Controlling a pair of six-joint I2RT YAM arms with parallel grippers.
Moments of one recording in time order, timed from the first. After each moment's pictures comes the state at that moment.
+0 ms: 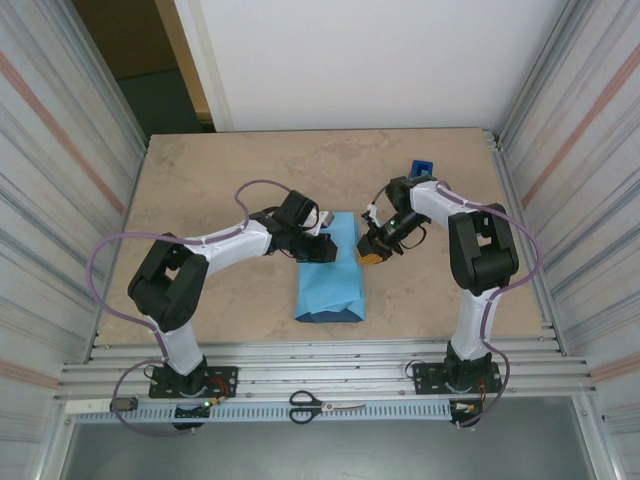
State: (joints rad) left arm -0.67 1.78 1.15 -0.37 0.50 -0.49; right arm 0.30 1.96 1.38 -1.16 -0.84 0.04
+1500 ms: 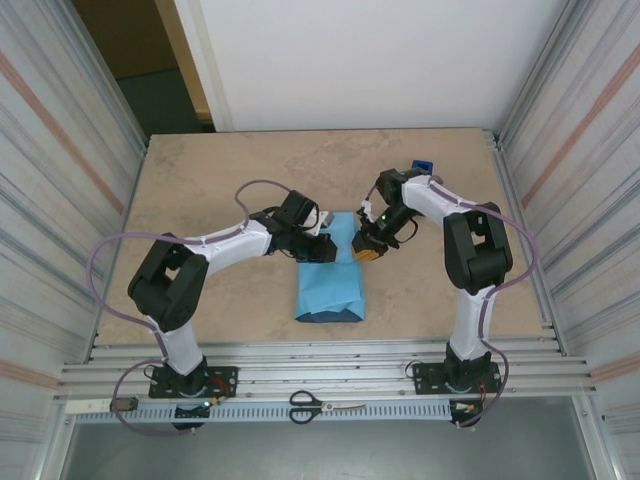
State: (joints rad) left arm -0.67 1.78 1.15 -0.37 0.50 -0.49; right arm 0.36 1.99 1.48 -1.20 -0.71 0.16
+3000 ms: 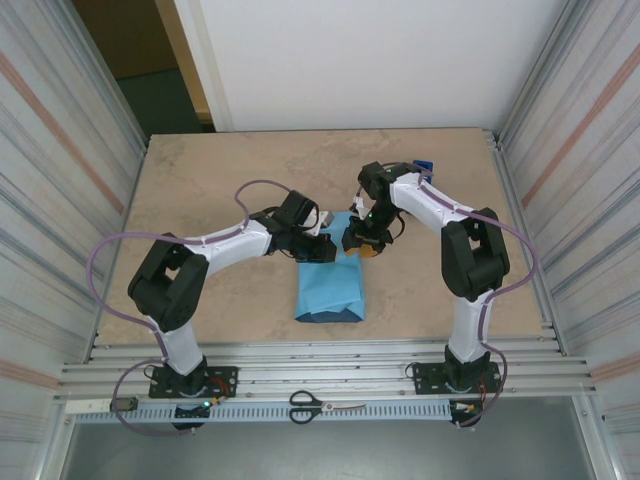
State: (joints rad) left arm -0.67 1.78 1.15 -0.37 0.51 -0.49; right arm 0.46 1.95 1.56 -1.20 -0.50 0.31
